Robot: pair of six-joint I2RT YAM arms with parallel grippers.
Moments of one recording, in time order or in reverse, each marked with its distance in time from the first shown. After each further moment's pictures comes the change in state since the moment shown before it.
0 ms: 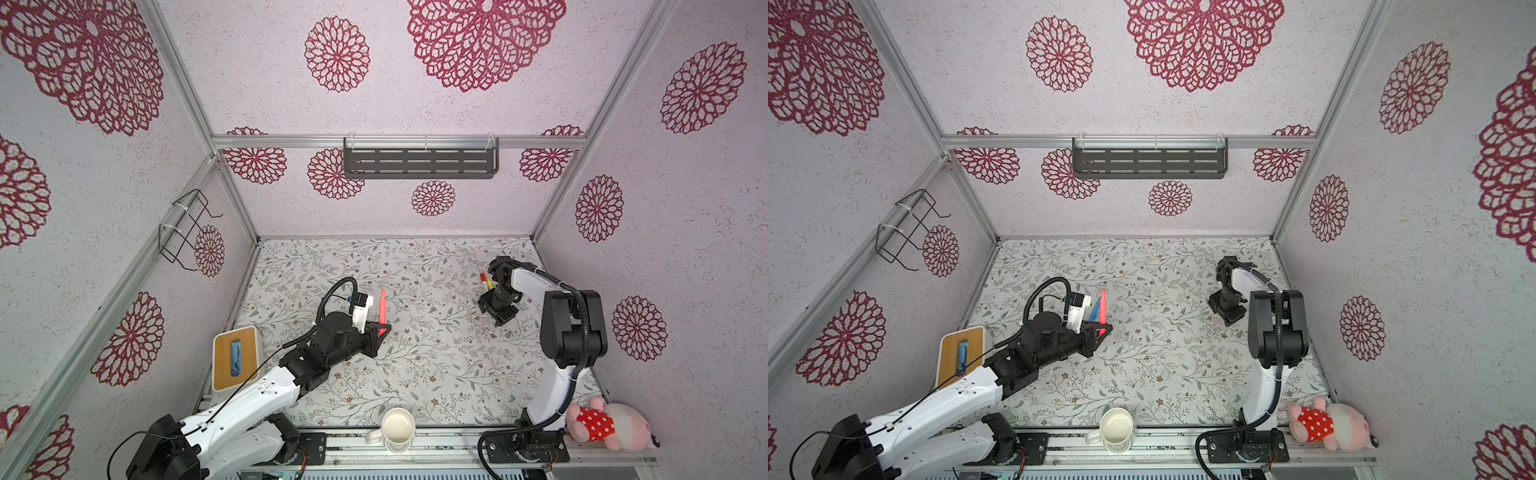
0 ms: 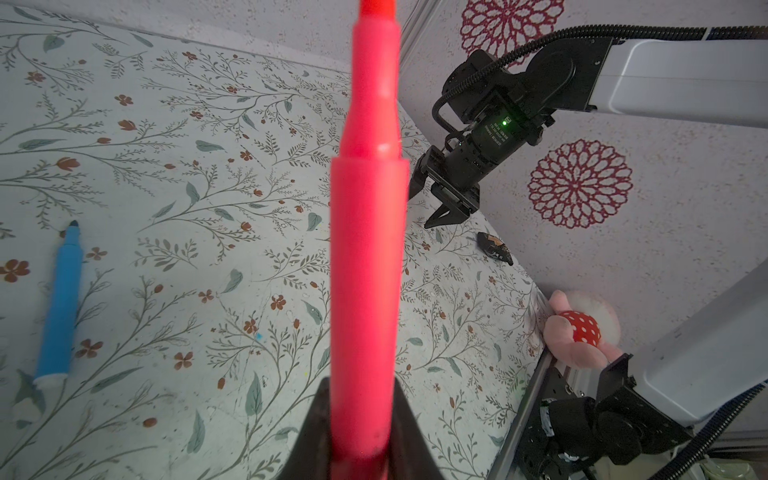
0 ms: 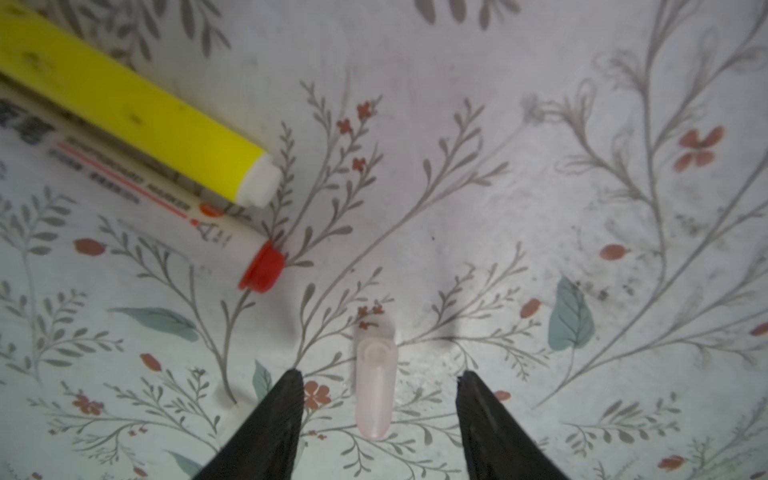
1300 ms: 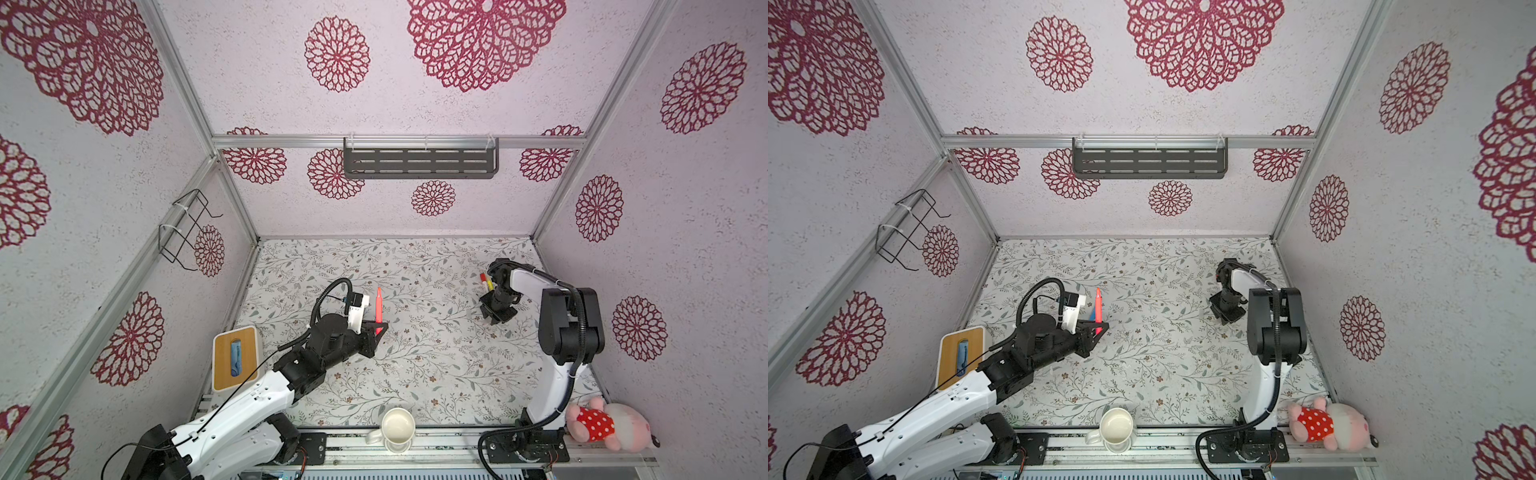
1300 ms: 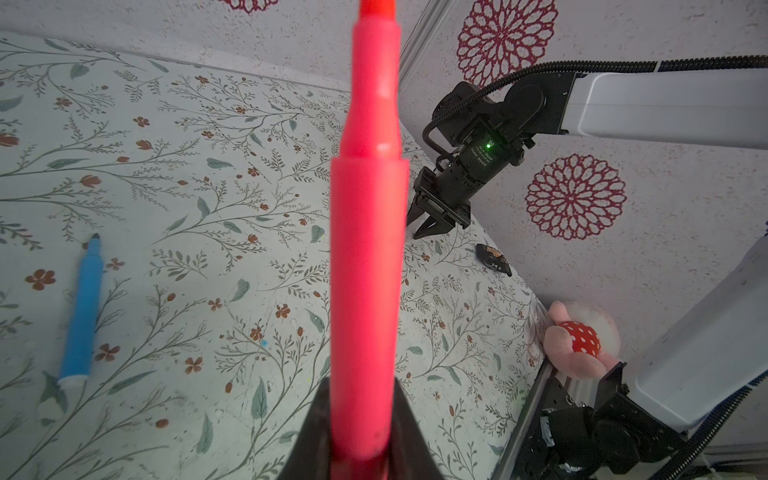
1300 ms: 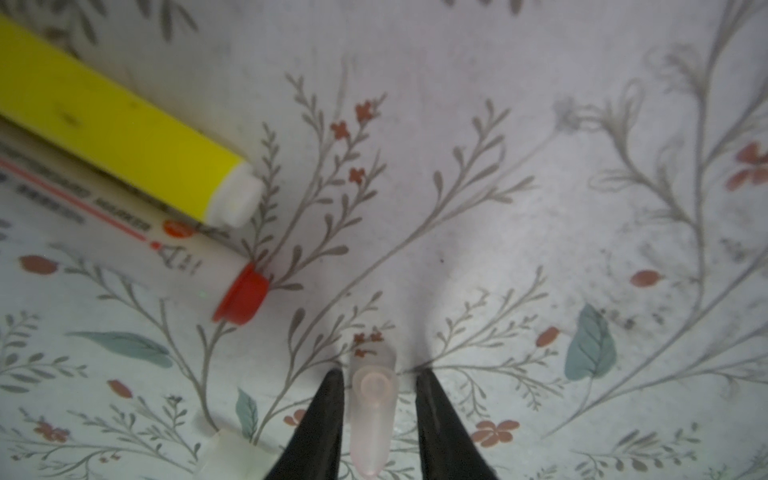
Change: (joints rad) left arm 0.000 -0.058 -0.012 -0.018 -0.034 0.002; right arm -0.006 0.031 -0.006 0.019 -0.016 -0.026
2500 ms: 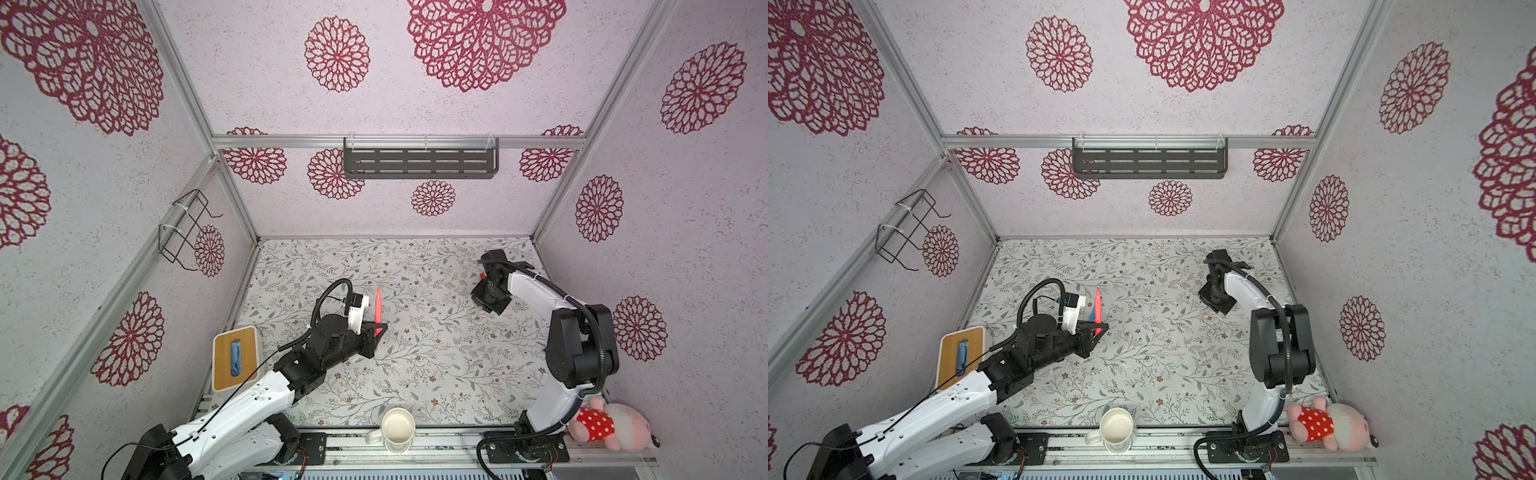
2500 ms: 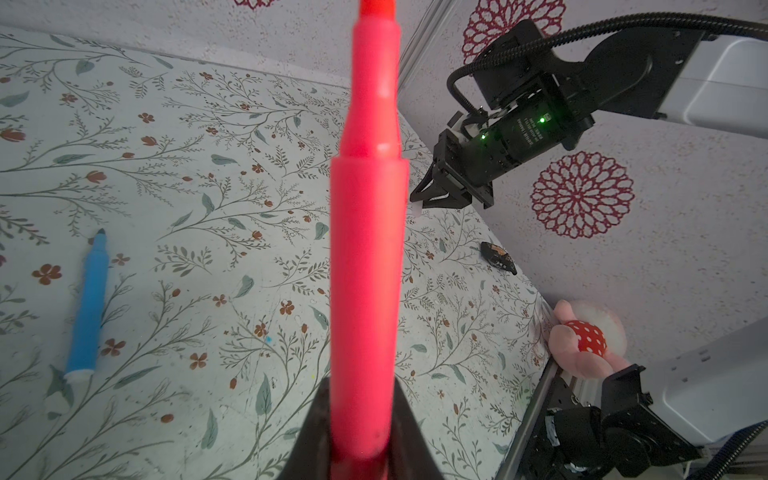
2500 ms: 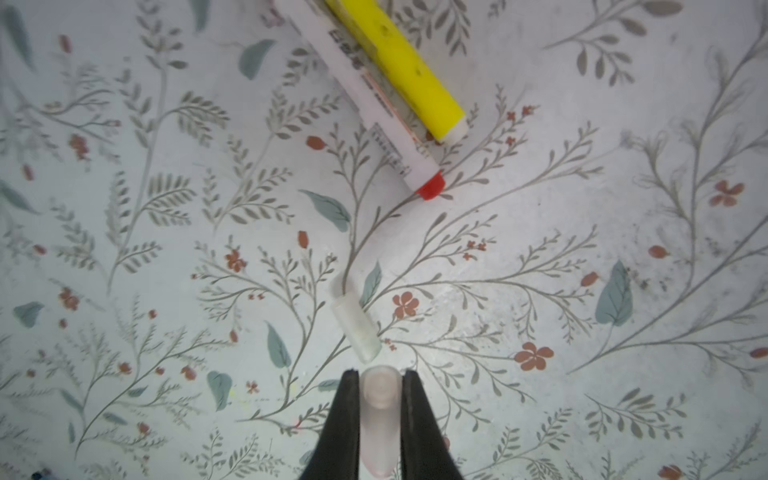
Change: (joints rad) left arm 0.000 0.004 0.000 -0.001 -0.004 0.002; right arm 0.123 -0.237 -0.043 0.092 0.048 -0.156
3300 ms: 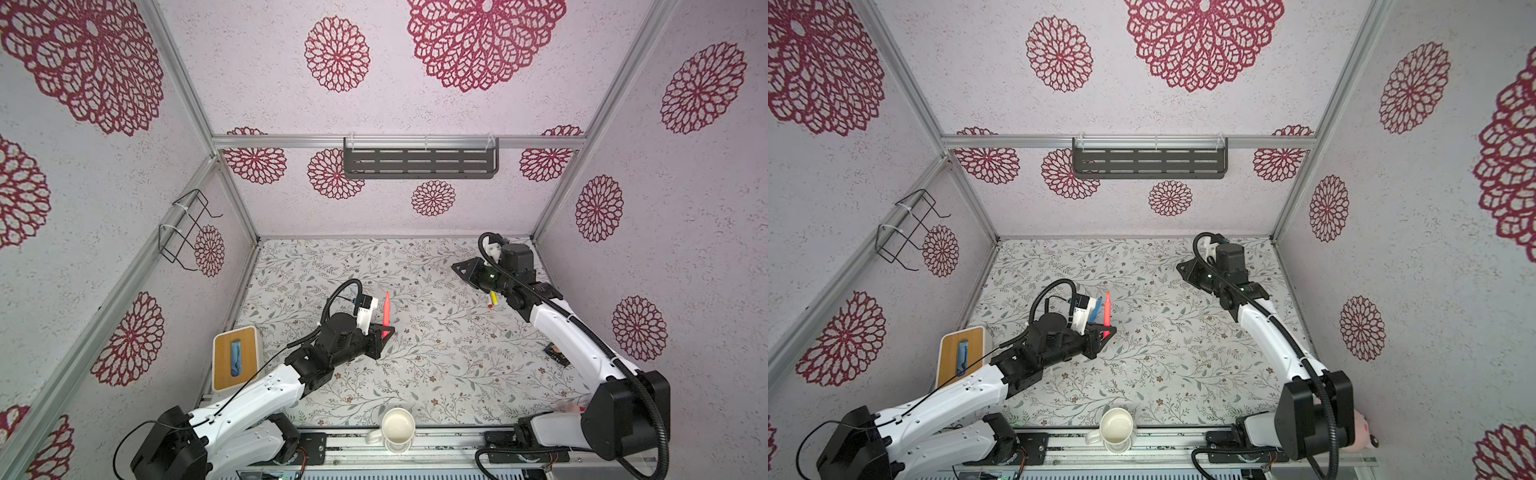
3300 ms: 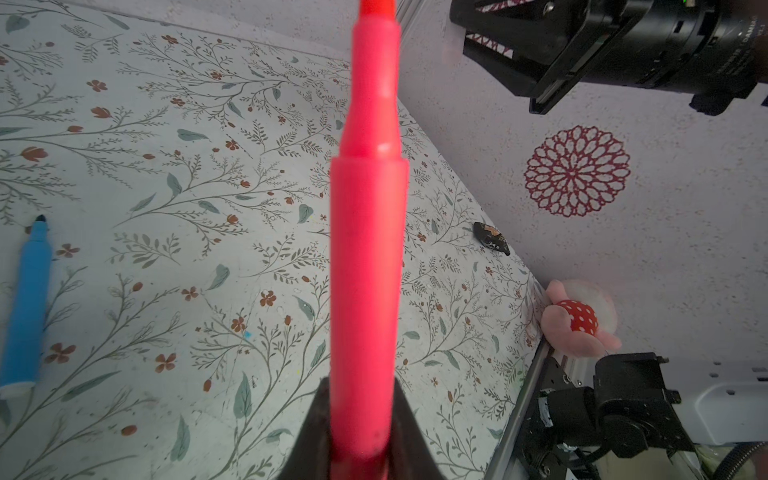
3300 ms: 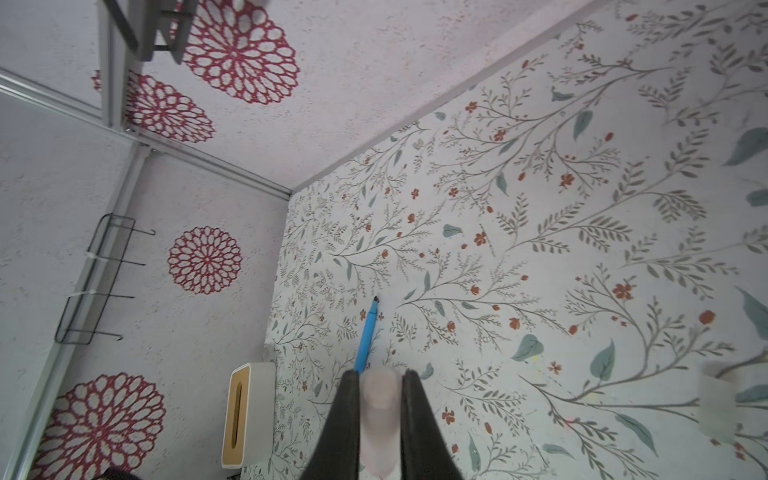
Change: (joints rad) left arm -0.032 0.111 0.003 0.072 0.063 0.000; right arm 0.081 -0.404 -0.222 0.603 -0.479 -0.132
